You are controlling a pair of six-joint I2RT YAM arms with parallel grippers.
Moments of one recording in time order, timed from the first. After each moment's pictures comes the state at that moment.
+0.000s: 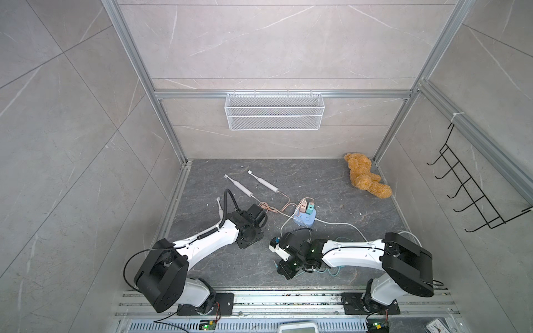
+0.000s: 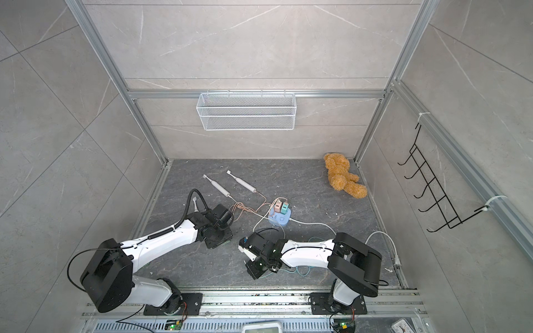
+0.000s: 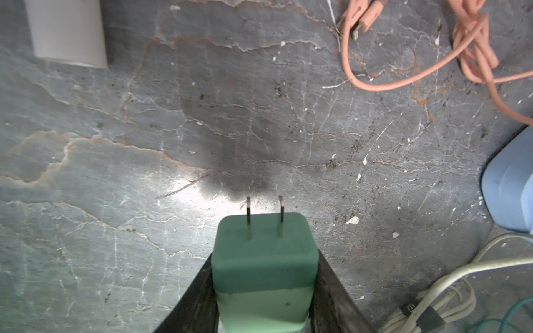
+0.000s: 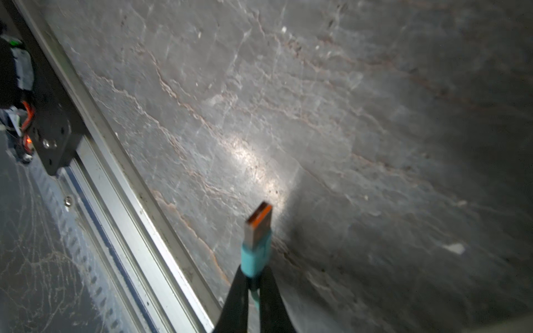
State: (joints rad) left arm -0.71 1.40 0.87 -0.76 -0.10 -1.16; right arm 1.12 1.61 0.79 -0.28 -0.26 0.41
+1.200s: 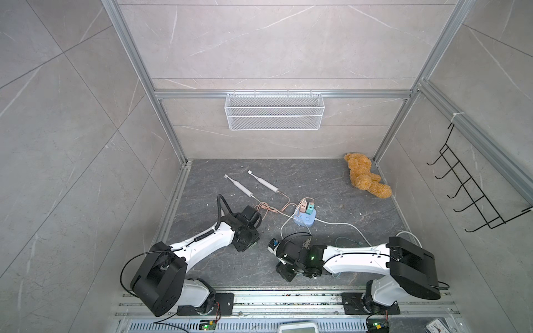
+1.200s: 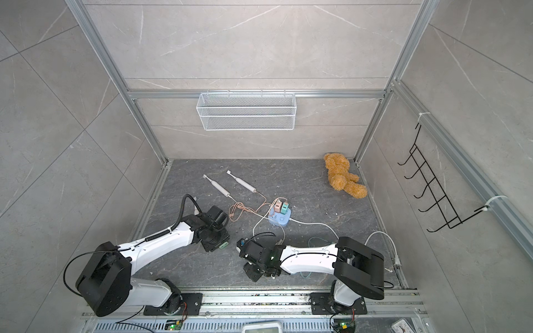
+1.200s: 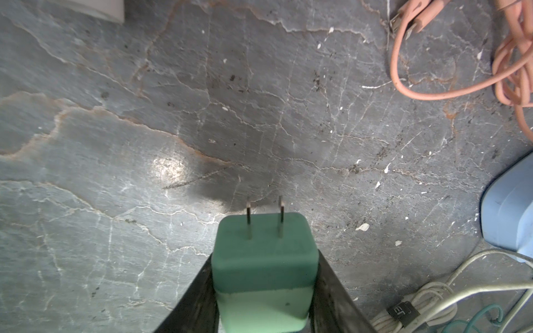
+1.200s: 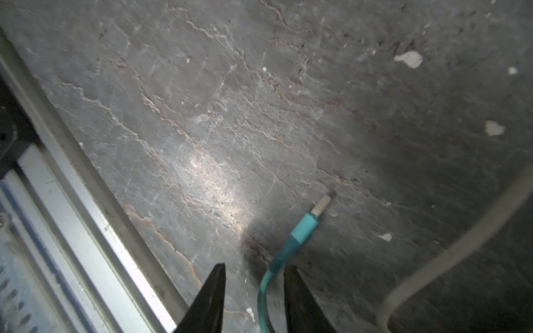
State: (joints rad) left arm -0.66 1.38 0.81 -0.72 -0.01 -1.23; right arm 1.22 1.60 0.82 -0.30 0.02 0.40
